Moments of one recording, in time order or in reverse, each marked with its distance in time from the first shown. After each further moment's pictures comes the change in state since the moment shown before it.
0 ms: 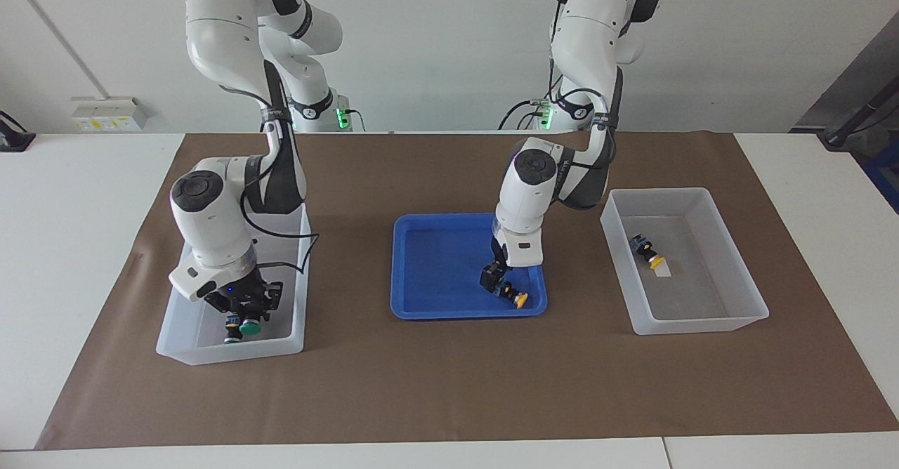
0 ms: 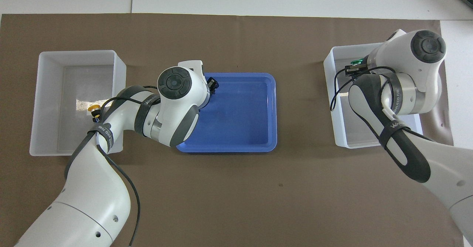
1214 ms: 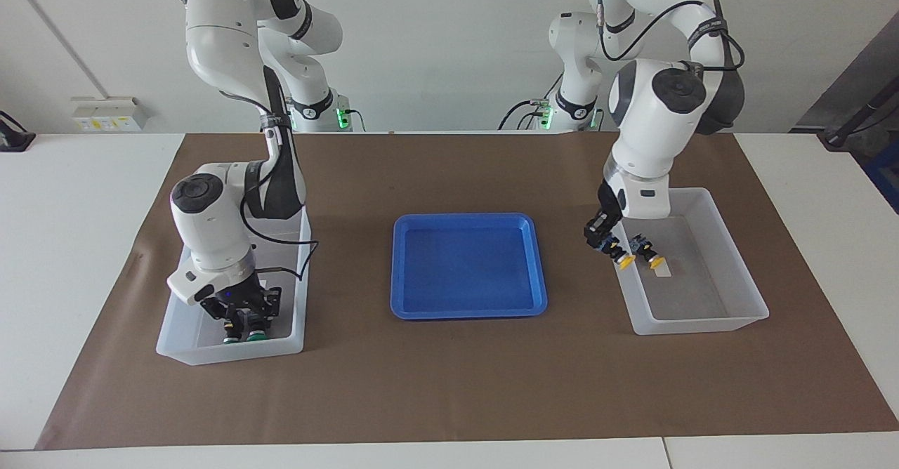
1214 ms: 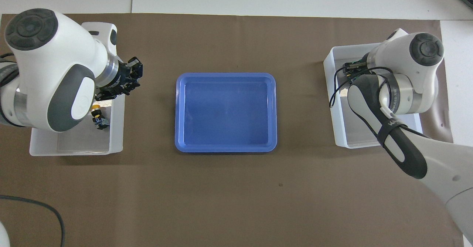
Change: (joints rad) left arm 0.277 -0.280 0.021 0.084 0.001 -0.468 0.435; right arm -0.001 0.005 0.000 0.005 -0.001 0.046 -0.002
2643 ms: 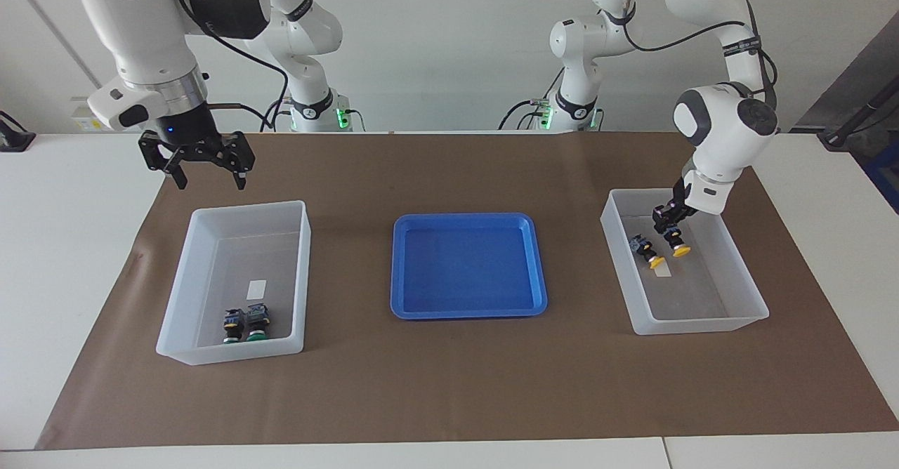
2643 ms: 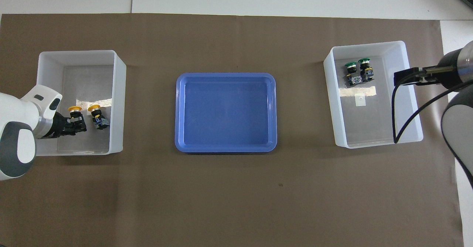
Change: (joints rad) left arm 0.337 -0.153 0.004 -0.550 -0.008 0.374 0.714; right arm 0.007 -0.498 0.012 0.049 0.011 -0.668 0.016
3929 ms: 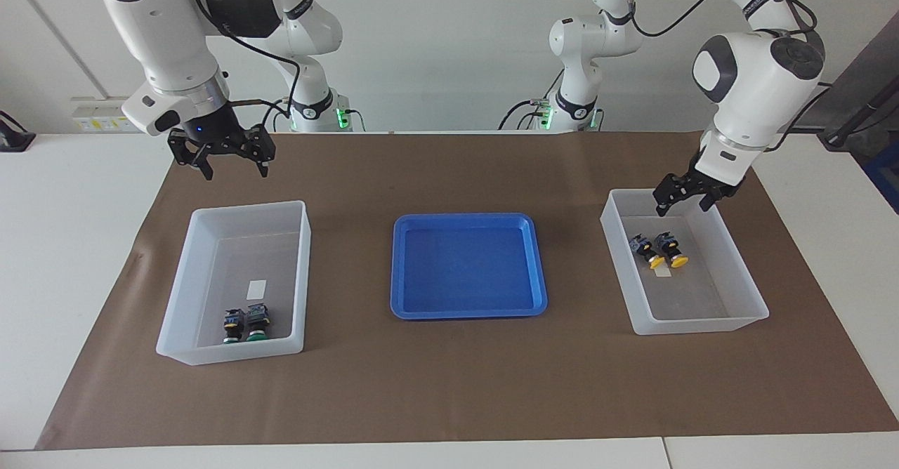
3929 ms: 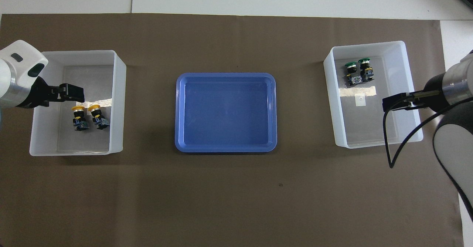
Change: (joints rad) left arm -0.101 -0.040 -0.032 0.359 0.011 -0.374 0.123; right arm 0.007 -0.044 0.026 -0.097 0.036 -0.026 -0.026
